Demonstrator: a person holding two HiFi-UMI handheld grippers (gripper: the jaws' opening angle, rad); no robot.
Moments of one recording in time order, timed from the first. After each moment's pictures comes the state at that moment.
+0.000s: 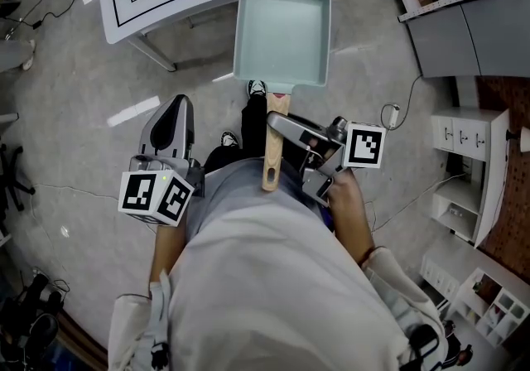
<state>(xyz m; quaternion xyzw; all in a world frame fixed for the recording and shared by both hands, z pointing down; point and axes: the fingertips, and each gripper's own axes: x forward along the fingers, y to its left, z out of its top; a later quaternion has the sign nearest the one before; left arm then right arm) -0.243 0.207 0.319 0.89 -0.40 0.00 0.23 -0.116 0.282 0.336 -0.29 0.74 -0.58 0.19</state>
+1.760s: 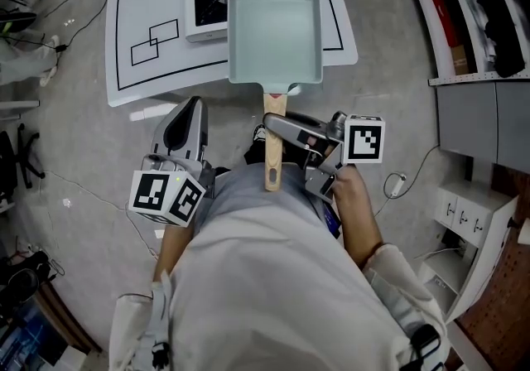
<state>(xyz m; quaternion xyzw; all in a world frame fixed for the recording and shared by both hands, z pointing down) -0.073 -0.047 0.314 0.86 -0.47 0.01 0.19 0.035 -0.003 0.342 -0.18 0.78 -0.59 0.13</state>
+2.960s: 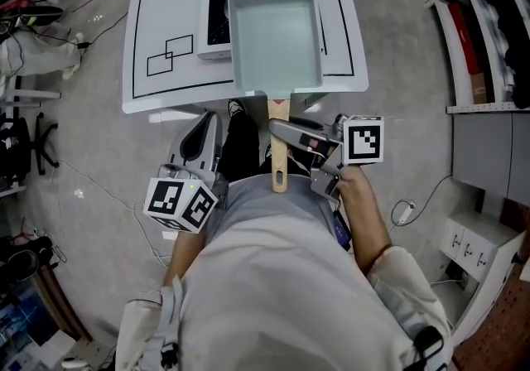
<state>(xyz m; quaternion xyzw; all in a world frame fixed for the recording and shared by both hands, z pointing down) -0.044 -0.060 0.324 0.84 -0.50 0.02 0.20 0.055 -0.041 0.354 -0.13 0.80 -0.58 0.09</state>
